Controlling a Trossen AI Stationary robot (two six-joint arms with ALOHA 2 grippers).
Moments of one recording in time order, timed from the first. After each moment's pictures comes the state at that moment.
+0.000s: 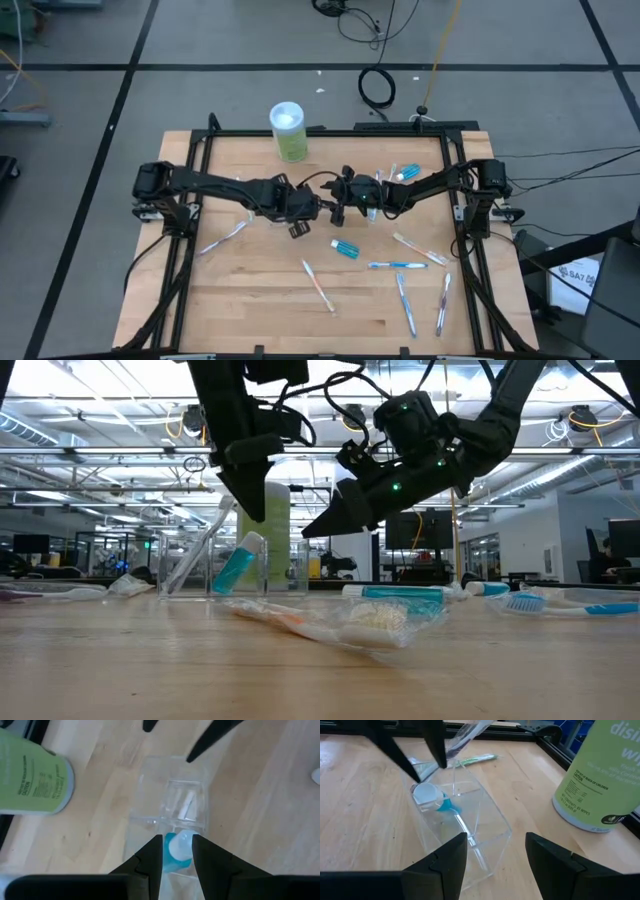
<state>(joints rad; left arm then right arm) -0.03 1.73 1.31 -0.86 -0.39 -0.37 -0.15 1.83 0.80 0.68 0.10 -0.07</state>
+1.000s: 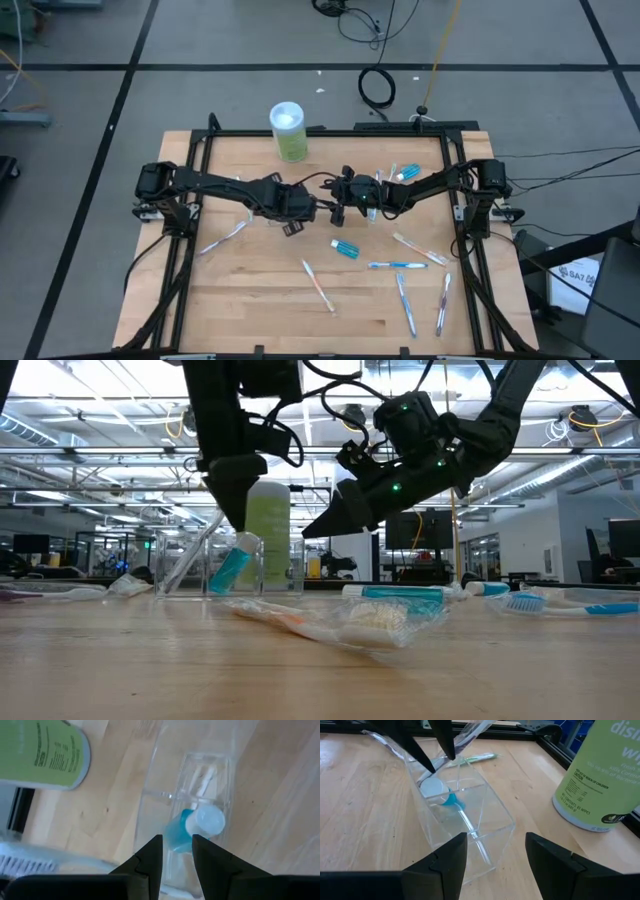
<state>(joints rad) -0.02 1.75 1.31 -1.02 -0.42 -0.41 -0.15 1.83 0.80 0.68 0.10 -0.08</state>
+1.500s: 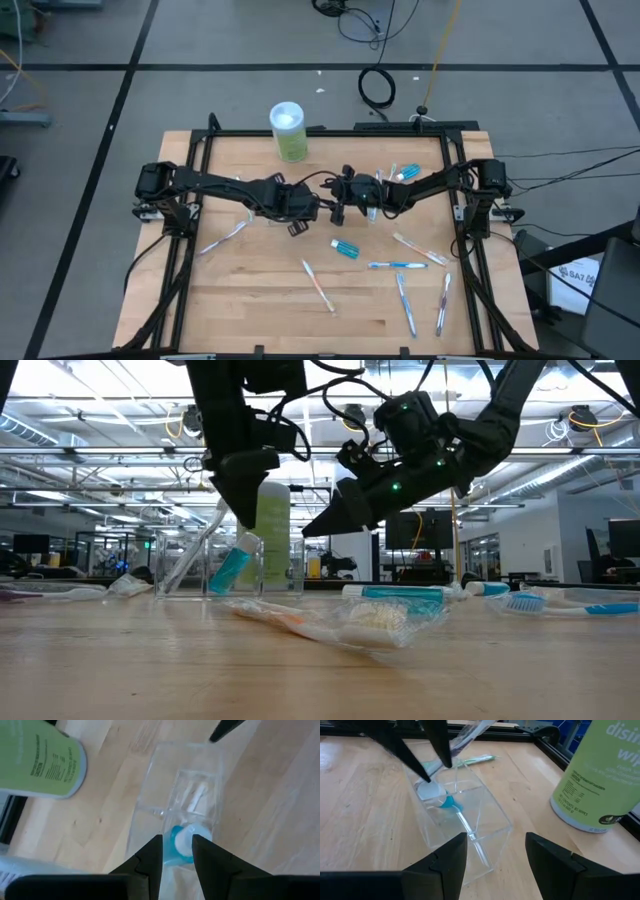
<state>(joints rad) -0.03 1.75 1.32 -0.94 -0.42 -0.43 -0.16 1.83 0.80 0.68 0.10 -0.07</state>
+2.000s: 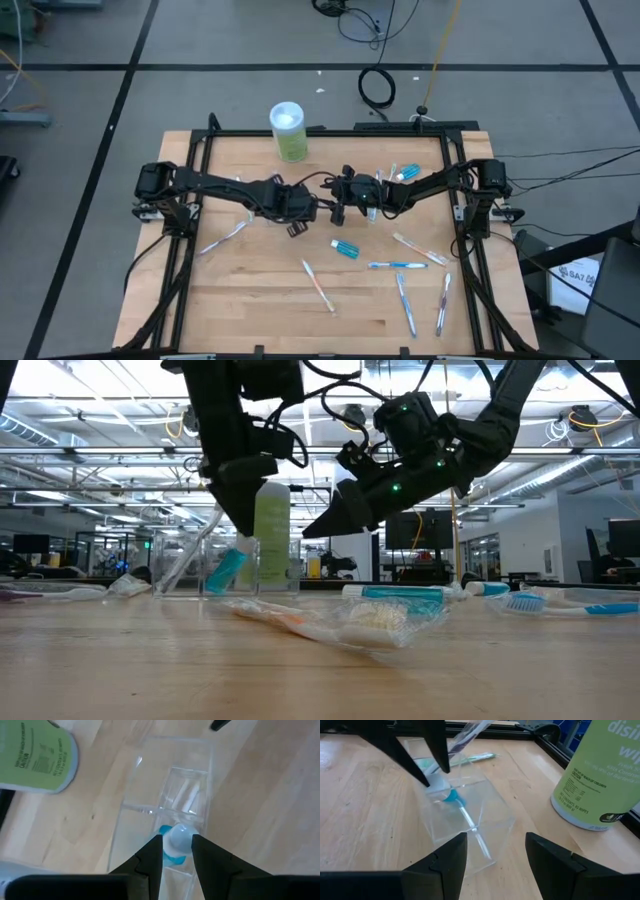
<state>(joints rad) -0.02 1.75 1.27 -0.93 -0.40 -0.45 -0.16 1.83 0.80 0.68 0.10 -0.07</state>
